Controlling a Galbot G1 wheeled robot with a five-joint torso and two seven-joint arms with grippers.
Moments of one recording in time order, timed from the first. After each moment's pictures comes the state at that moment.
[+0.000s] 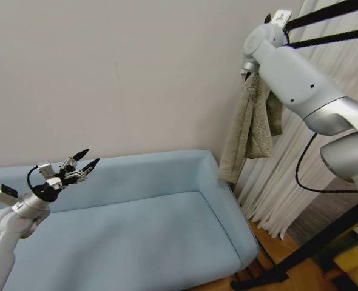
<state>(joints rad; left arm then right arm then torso) 1.15 -0.82 -0.93 -1.86 -1.13 0.10 0.81 0.87 1.14 -0.65 0.71 1.53 -0.37 1.03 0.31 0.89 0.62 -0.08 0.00</state>
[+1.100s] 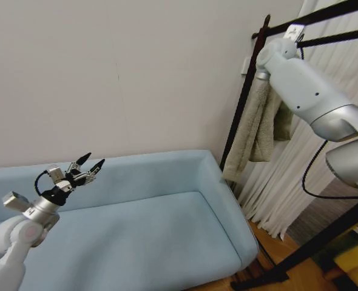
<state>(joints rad) 1.19 -0.91 -0.92 -1.98 -1.06 0.10 0.55 0.84 1.09 -0.66 0.66 1.50 -0.37 0.96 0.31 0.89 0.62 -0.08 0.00</state>
